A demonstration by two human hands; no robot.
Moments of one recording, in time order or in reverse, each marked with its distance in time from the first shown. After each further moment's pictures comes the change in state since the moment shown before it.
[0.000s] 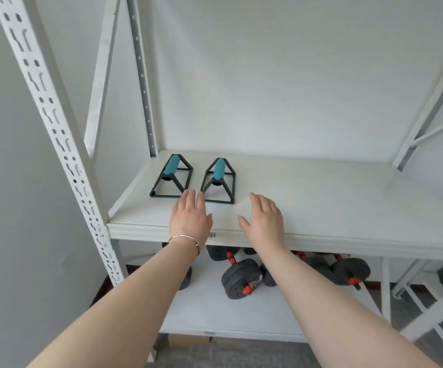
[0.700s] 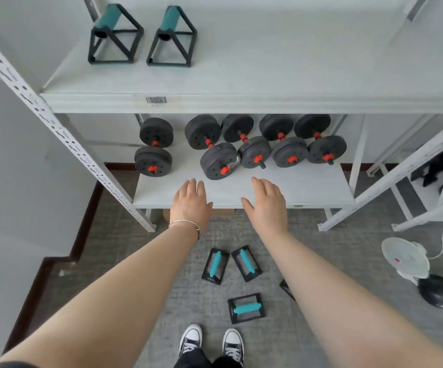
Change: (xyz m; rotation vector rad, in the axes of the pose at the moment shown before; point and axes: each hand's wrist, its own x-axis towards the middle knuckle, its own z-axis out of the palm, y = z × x) left_hand -0.235 0.090 0.119 0.037 -0.480 0.019; right_hand -0.279 0.102 -0.009 0.052 -0.313 0.184
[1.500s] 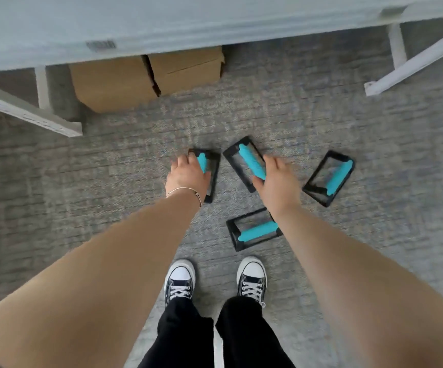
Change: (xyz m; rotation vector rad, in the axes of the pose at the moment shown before) left_hand 0.076 -0.029 0.548 -0.079 -0.486 -0.092; right_hand -0.189 0.216 0.457 -0.155 -0.513 0.376
